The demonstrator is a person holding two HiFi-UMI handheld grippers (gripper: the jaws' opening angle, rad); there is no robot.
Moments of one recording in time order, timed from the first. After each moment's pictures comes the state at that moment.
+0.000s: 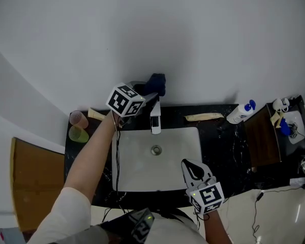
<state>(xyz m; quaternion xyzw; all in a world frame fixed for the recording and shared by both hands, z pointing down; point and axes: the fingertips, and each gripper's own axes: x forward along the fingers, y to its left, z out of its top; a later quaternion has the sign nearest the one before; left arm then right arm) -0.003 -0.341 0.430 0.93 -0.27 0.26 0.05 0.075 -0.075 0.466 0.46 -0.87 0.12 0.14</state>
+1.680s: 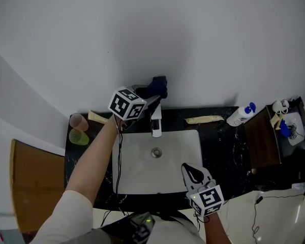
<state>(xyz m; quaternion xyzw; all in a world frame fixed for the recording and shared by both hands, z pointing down) 0.003 -0.341 0.430 0.93 -0.27 0.23 0.07 0.074 -0.071 0.475 0.46 -0.87 0.13 0.14</state>
